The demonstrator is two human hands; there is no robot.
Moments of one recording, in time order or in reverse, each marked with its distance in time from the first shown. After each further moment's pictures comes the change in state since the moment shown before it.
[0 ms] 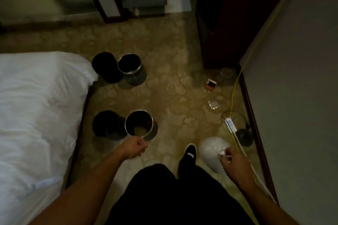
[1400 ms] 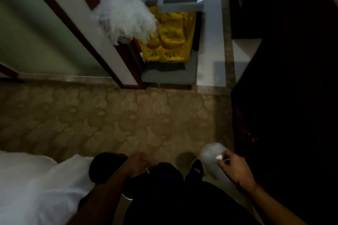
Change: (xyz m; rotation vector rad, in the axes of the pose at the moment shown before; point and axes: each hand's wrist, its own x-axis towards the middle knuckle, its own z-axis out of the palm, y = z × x) left_hand 0.557 0.344 -0.655 -0.275 0.114 -0.127; right_hand 0.848 -0.590 -0.171 -0.117 -0.267 -0.167
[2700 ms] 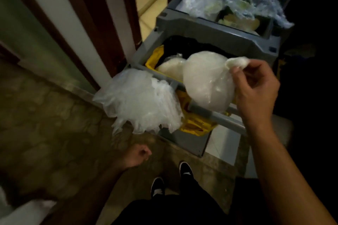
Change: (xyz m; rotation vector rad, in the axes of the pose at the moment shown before) left_hand 0.279 0.251 -0.327 -0.158 0.153 0.201; right_hand 0.364 -0.565 -0.329 0.594 0.528 -0.850
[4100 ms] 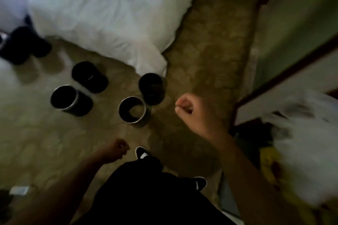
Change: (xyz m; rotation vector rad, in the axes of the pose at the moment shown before) left_hand -0.299 -0.119 0.303 -1.042 0.765 -0.959; right_hand -0.302 -0.042 0.209 -0.068 -2.044 -0.498
